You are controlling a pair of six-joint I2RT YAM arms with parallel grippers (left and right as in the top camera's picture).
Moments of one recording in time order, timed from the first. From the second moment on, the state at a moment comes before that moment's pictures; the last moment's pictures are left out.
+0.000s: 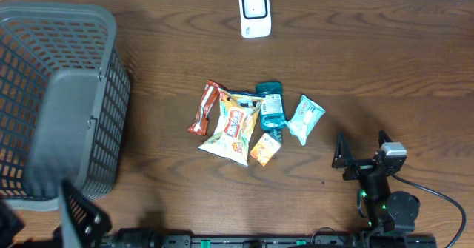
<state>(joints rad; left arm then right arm) 0.04 0.05 0.85 -0.19 -0.11 -0.16 -0.05 0.01 0.01 -0.06 -0.16 0.18</state>
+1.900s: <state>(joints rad) 0.04 0.31 0.25 -0.10 0.00 -0.11 -0.05 0.04 0.01 -0.04 -0.53 0.38</state>
